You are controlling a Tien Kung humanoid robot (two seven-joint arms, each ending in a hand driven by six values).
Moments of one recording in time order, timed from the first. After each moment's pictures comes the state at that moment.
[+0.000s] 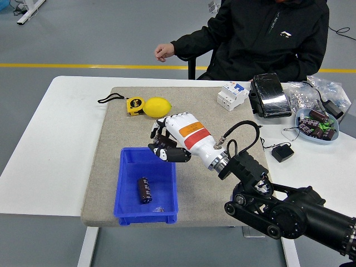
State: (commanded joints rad) left arm -0.21 0.06 -0.98 -0.22 1.34 -0.07 0.31; right arm 0.83 0.00 0.30 1.04 -1.72 -0.62 0.12
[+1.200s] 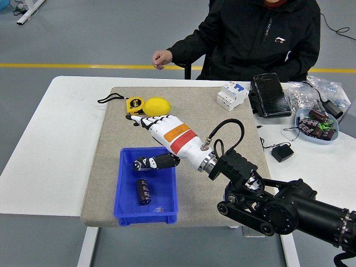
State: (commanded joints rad) left arm -0.22 0.07 -0.98 -0.22 1.33 -0.07 0.31; right arm 0.90 0.00 0.25 0.99 -1.71 -0.61 0.14
